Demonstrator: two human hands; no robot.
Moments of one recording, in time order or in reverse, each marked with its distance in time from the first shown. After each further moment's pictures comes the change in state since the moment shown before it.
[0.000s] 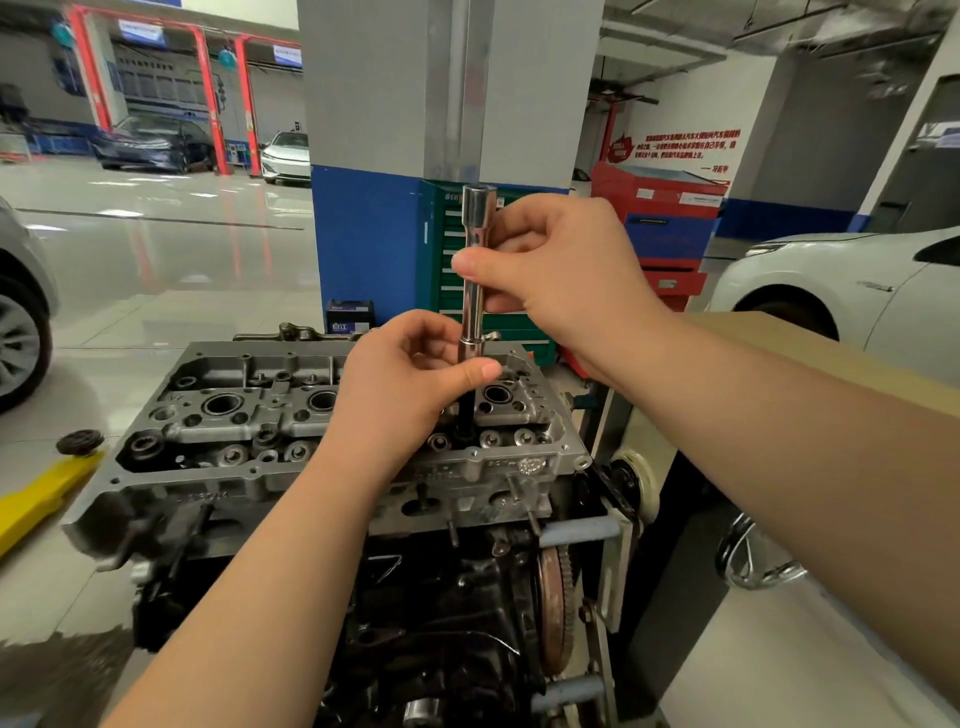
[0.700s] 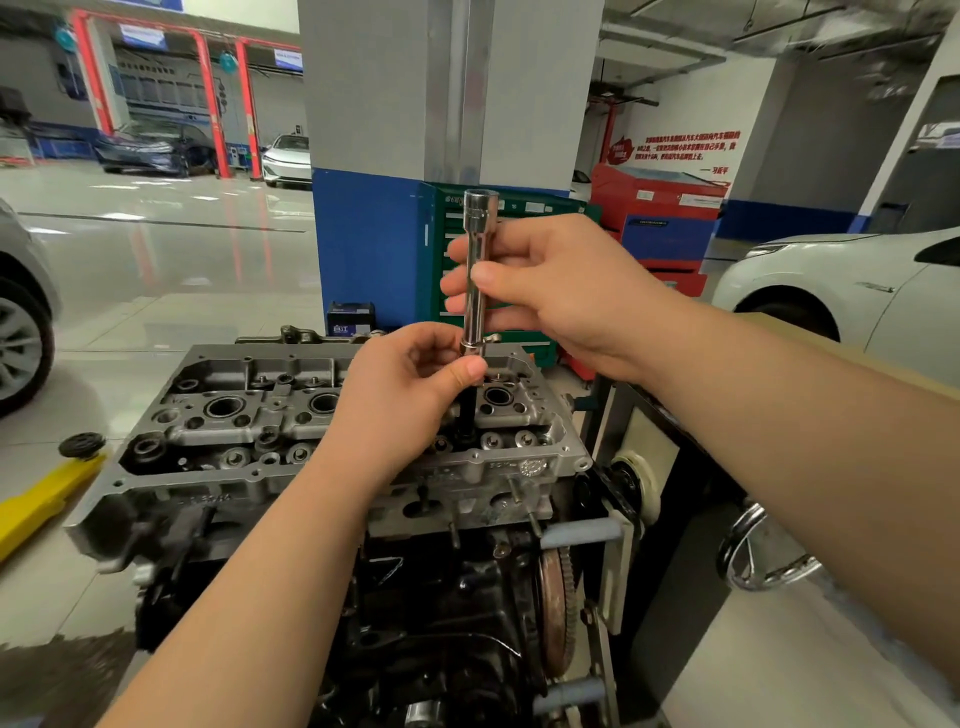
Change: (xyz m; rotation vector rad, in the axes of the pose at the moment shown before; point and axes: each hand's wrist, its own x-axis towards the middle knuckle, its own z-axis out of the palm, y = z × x) left_hand 0.002 -0.003 -0.001 0.037 -0.064 0.025; right_hand 0.002 0.002 -0.009 0.158 -0.299 0.140
